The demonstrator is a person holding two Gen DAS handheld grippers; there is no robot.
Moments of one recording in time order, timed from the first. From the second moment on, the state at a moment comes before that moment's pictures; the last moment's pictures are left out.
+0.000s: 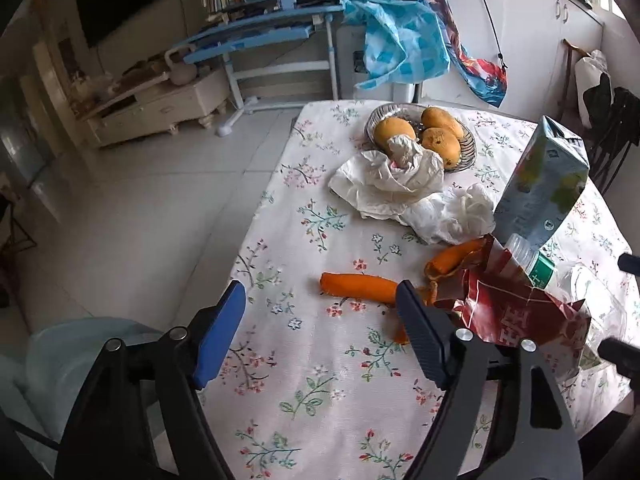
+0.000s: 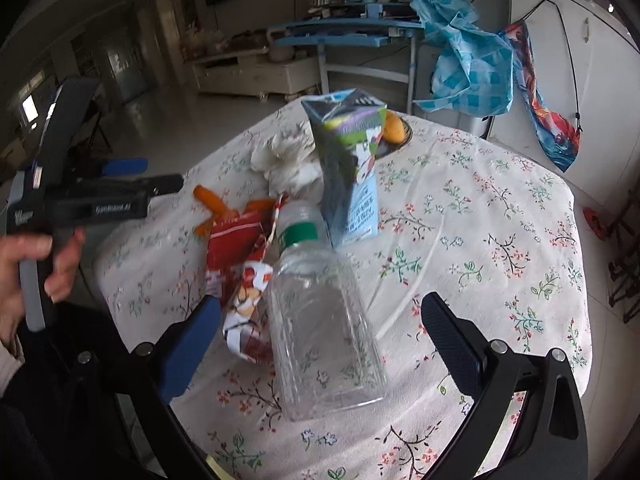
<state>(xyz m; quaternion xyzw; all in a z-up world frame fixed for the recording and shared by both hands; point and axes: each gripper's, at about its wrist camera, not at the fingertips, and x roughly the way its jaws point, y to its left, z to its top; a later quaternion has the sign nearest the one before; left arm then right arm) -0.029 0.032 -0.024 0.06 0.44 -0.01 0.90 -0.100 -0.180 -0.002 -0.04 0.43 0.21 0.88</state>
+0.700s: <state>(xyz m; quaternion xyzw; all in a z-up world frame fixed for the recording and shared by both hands) 0.022 0.027 -0.075 -0.05 0.51 0.00 0.86 -0.088 -0.184 -0.020 -0.04 0.47 0.20 0.86</state>
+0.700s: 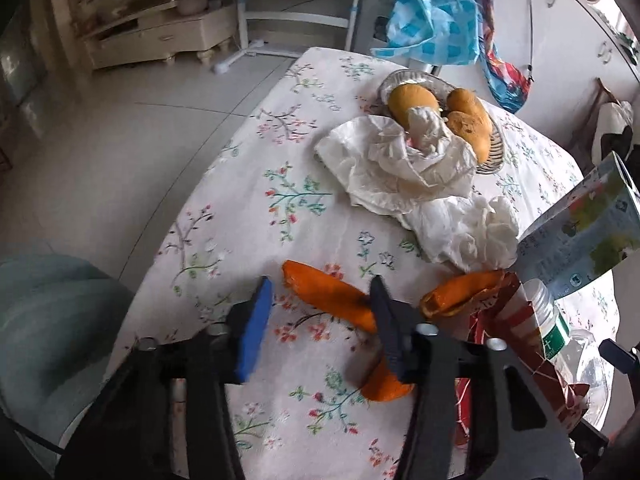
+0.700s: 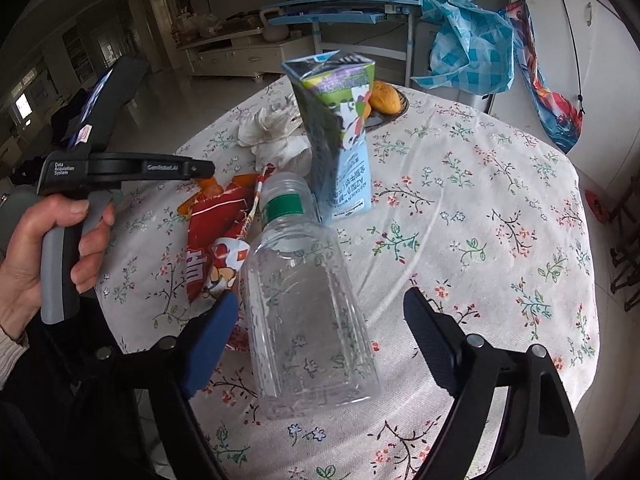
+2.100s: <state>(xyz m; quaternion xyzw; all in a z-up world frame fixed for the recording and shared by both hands) 0.006 0.020 -0.068 -0.02 0.51 -0.07 0.86 -0.078 -0.206 -0.036 -0.01 0.50 0.17 0.85</state>
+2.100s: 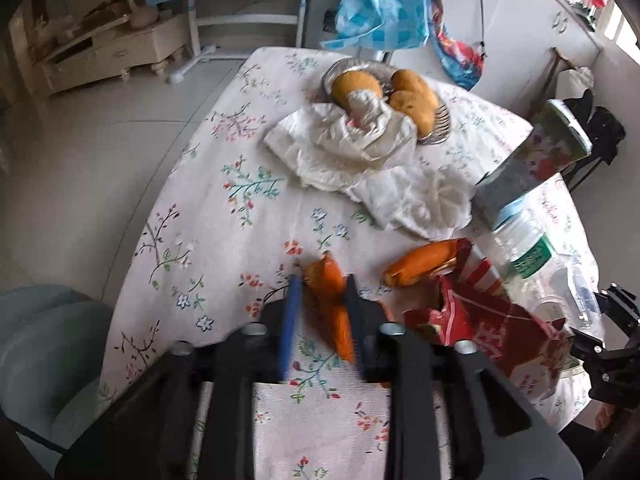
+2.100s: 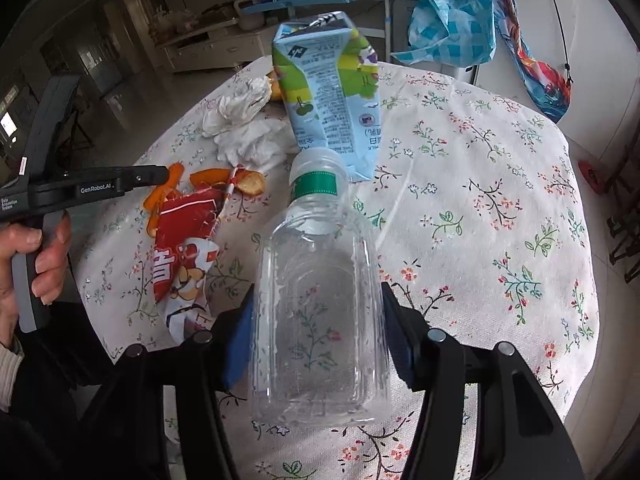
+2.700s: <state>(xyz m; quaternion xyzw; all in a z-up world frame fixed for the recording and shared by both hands) -0.008 0.019 -0.043 0.00 0.45 -0.07 0.89 -0.078 -0.217 -0.029 0.03 0.49 0.18 0.85</state>
